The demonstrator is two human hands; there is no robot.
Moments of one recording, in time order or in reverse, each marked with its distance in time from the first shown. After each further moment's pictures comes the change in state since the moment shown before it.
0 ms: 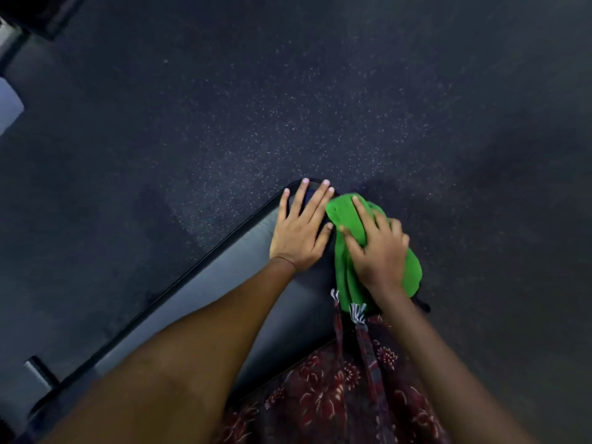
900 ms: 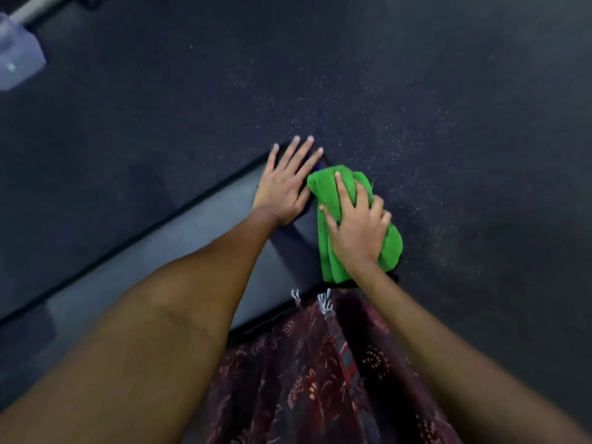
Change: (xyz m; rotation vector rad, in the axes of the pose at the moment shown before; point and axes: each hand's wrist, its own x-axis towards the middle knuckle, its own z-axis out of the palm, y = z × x) left_hand -0.003 0.001 0.007 0.096 0.112 -0.063; right_hand -0.022 0.022 0.015 -0.204 0.120 -0.211
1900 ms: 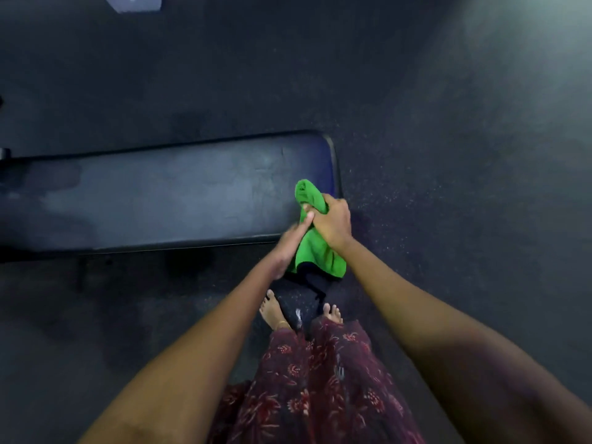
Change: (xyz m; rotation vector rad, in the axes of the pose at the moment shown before) left_hand -0.129 0.197 -0.052 -1.805 0.093 -1.101; right_hand -0.059 0.011 -0.097 0.459 -0.515 -0.112
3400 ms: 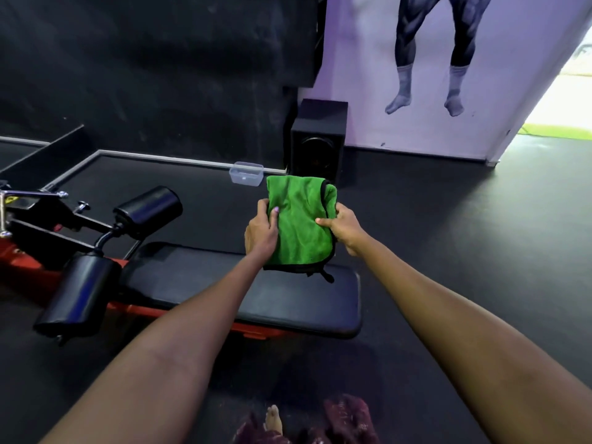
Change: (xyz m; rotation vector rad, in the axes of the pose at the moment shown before) left_hand -0.271 0.179 -0.103 0.497 0.951 0.919; right_hand -0.170 -0.264 -0.100 0.367 -0.180 -0.487
